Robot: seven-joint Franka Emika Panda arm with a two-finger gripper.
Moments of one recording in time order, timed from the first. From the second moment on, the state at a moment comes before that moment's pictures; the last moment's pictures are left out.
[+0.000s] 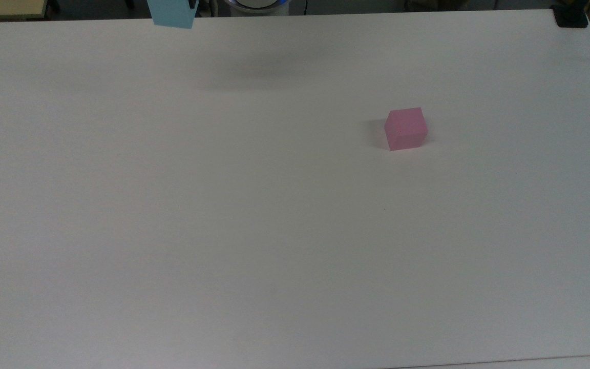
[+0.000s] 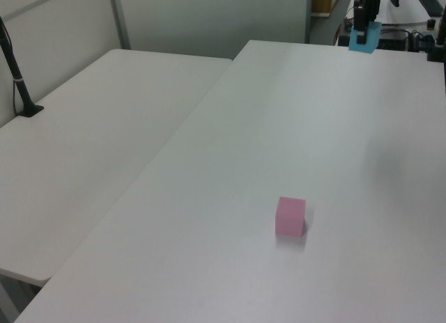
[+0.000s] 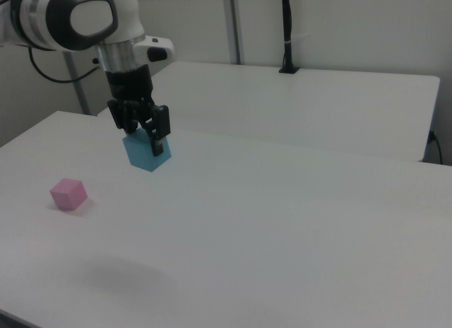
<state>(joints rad) -0.13 -0.15 0.01 -1.81 -0.06 1.63 -0.02</state>
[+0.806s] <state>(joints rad) 0.38 0.26 0.03 -1.45 -0.02 1.69 0.18</state>
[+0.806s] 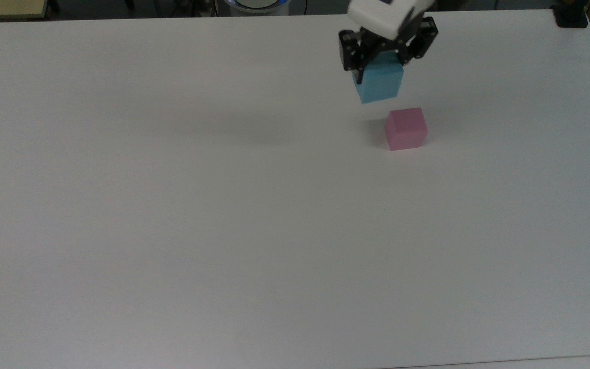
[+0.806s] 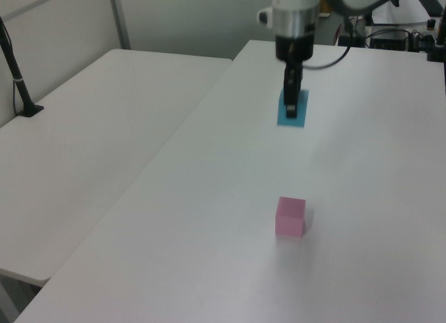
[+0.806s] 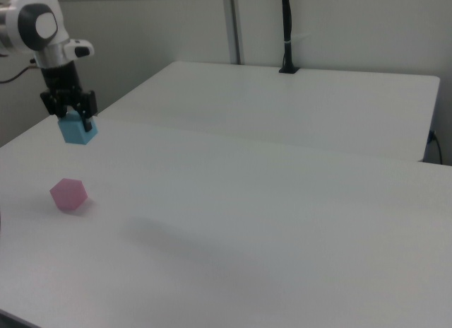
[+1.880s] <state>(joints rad) 0.54 0.36 0.02 -1.64 -0.03 1.94 0.35</state>
